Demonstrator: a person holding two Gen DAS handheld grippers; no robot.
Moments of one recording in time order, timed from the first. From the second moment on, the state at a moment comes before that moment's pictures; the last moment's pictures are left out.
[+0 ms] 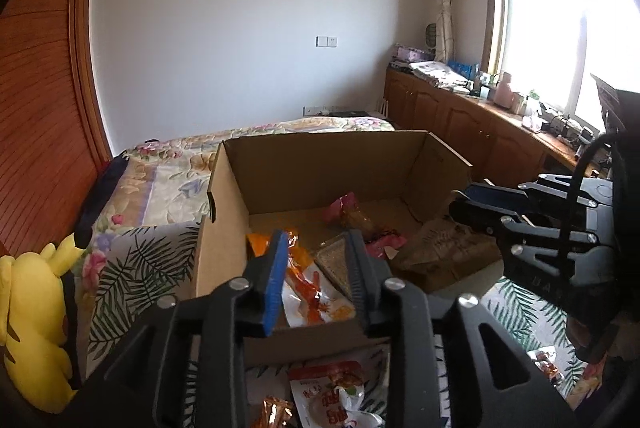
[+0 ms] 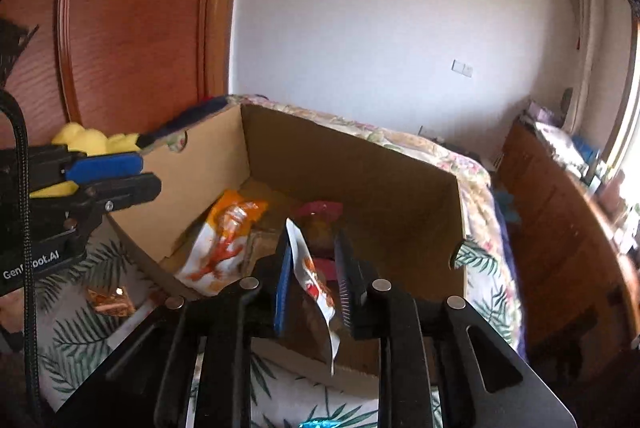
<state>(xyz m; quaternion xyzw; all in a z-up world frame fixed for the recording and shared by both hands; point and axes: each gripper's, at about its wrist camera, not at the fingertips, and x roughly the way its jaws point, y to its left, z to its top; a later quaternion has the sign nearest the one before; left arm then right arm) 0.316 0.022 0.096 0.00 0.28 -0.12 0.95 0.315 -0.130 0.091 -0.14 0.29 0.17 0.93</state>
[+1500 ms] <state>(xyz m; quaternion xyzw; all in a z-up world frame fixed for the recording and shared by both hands) 0.156 -0.013 -0.007 0.01 0.33 -0.21 0.92 0.141 -0.249 -0.021 -0.06 0.34 0.13 0.93</state>
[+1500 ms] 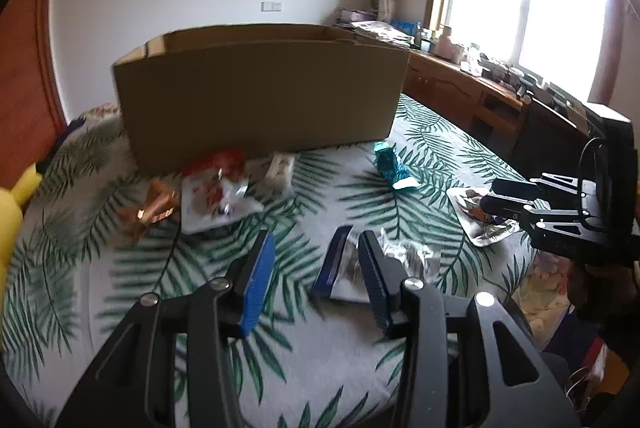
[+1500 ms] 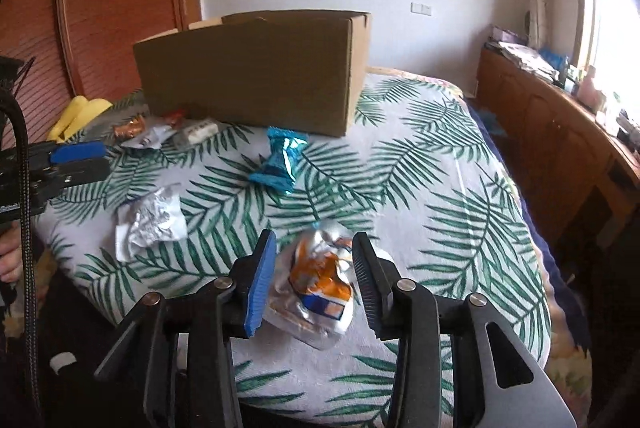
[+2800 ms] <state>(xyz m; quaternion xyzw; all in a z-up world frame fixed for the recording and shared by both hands) 0.162 -0.076 -0.022 0.06 0.37 -0.27 0.89 0.148 -0.249 -0.048 -0.05 0.34 0.11 0.93</state>
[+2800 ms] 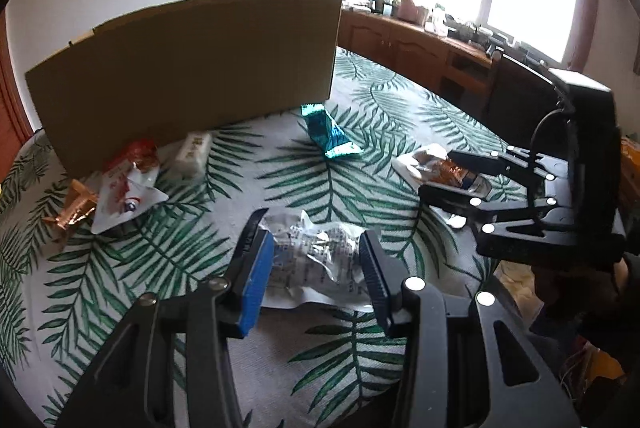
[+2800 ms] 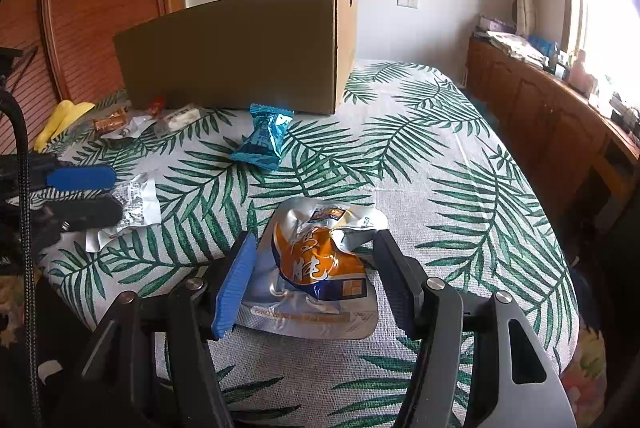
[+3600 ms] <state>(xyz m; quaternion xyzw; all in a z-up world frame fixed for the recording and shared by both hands) 0.179 -0.071 -0.032 0.05 0.40 -0.26 0.88 0.147 -0.249 -0.048 -0.05 0.34 0.12 0.93</state>
